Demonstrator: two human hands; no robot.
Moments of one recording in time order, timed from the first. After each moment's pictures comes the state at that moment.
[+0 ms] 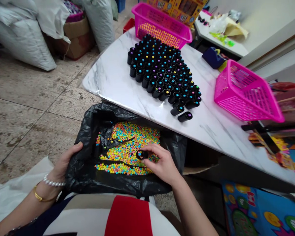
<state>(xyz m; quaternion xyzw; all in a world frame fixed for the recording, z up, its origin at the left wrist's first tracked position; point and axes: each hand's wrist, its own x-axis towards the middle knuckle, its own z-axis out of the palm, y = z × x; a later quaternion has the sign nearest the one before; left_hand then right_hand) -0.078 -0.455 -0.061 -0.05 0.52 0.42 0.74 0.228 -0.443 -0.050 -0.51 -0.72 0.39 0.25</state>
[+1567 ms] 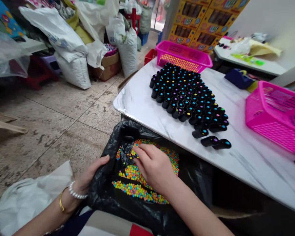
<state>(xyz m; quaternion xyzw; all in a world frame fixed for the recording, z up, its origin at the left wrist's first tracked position) -0.075 -0.457 -0.063 0.04 0.44 0.42 0.79 0.142 -0.391 -0.027 -0.34 -0.91 0.11 0.21</state>
